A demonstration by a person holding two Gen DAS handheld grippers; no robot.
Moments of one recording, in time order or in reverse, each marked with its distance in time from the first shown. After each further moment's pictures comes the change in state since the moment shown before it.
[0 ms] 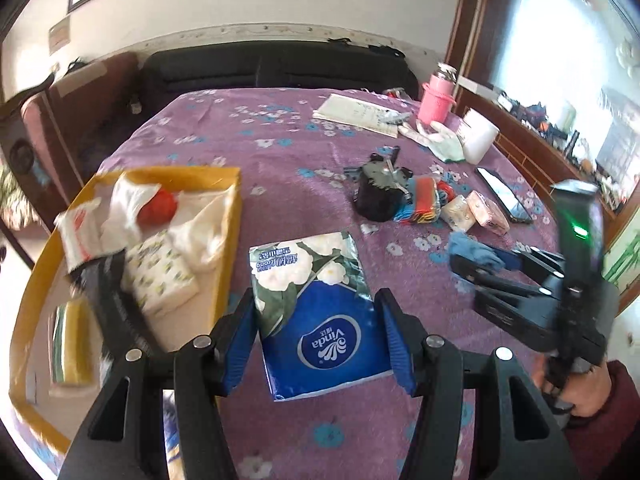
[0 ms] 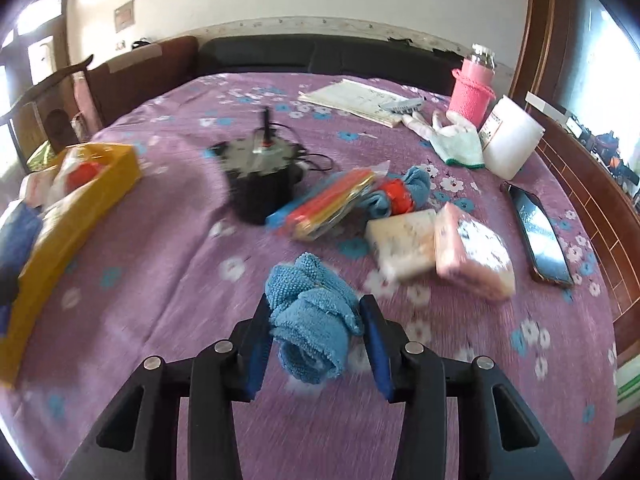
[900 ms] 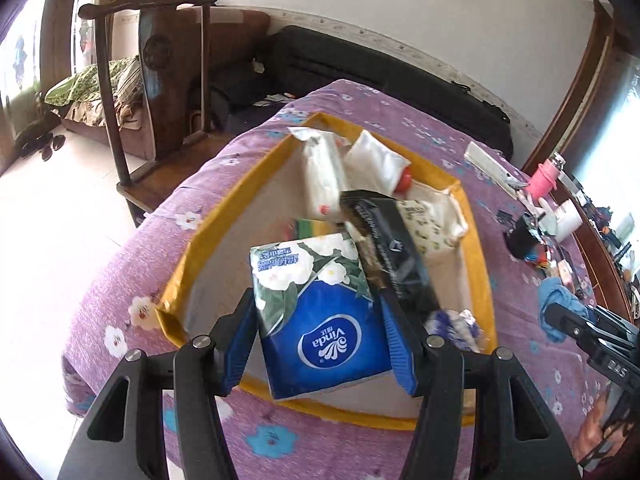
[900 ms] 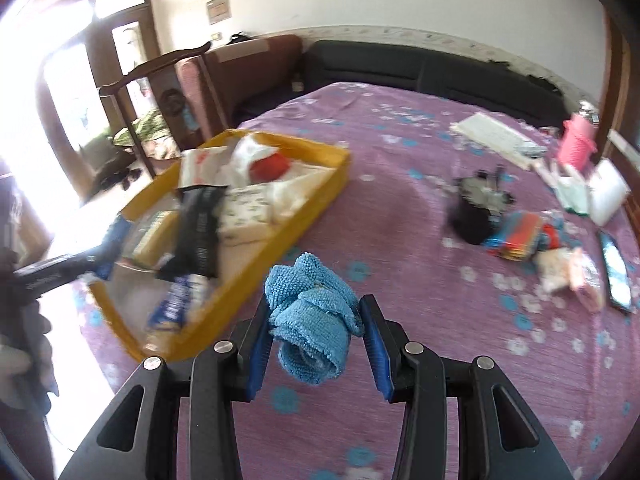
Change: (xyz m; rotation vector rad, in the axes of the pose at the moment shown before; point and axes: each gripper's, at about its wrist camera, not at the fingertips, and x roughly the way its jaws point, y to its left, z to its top) left arm -0.061 0.201 -0.068 -0.368 -0.046 0.163; right arm -0.057 0.156 0.010 -0.125 0.021 0.341
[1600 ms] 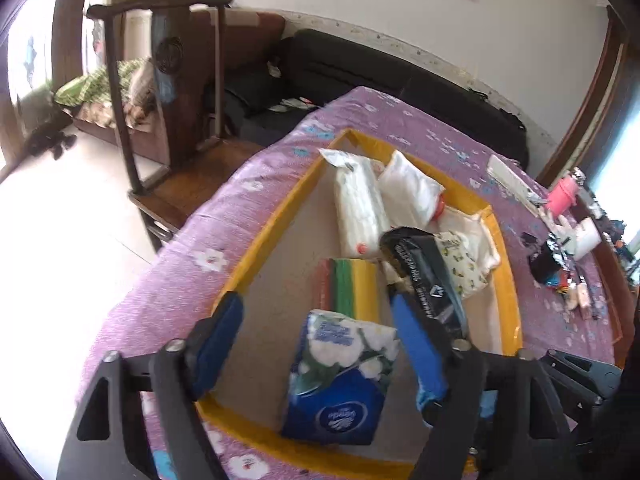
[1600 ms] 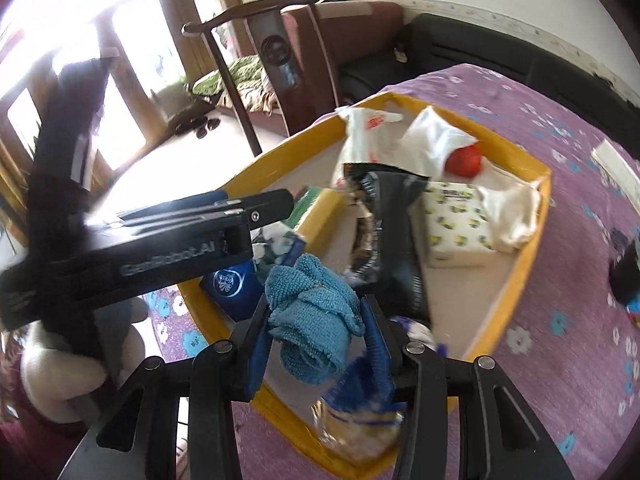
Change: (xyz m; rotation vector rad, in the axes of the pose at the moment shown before) left arm 0.009 0.020 0.026 -0.017 -0.028 0.047; right arm 0.083 0.134 0.019 -0.203 0.122 0.189
